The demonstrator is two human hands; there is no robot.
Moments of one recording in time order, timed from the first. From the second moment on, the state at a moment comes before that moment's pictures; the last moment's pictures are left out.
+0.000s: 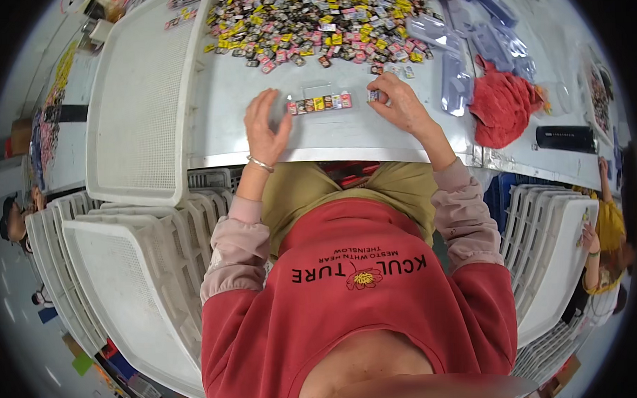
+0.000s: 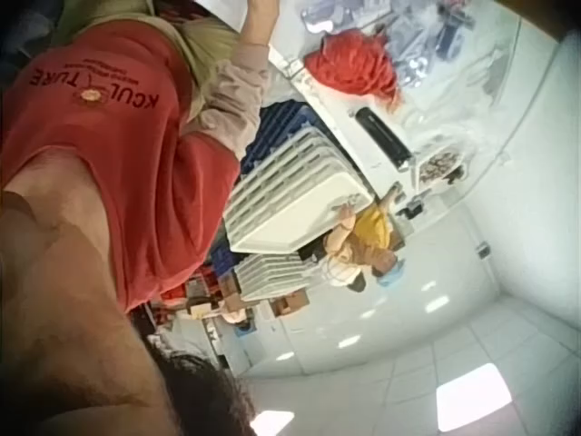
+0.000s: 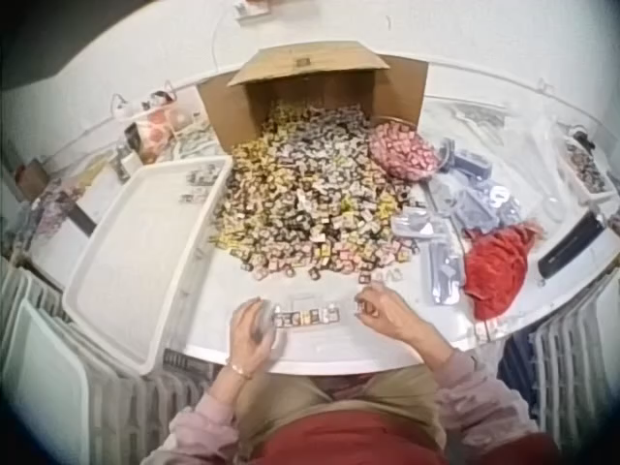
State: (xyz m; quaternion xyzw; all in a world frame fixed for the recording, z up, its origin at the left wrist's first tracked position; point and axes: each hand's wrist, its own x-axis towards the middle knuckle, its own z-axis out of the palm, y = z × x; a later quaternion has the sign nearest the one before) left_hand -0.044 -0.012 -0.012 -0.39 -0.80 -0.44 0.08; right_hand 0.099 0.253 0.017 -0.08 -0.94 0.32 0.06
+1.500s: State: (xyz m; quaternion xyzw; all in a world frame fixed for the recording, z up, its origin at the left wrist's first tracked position) left_hand -0.025 0.000 0.002 -0.51 -0.82 -0.23 0.09; right_hand 0.085 0.273 0.006 -0.17 -0.90 0.25 0.31
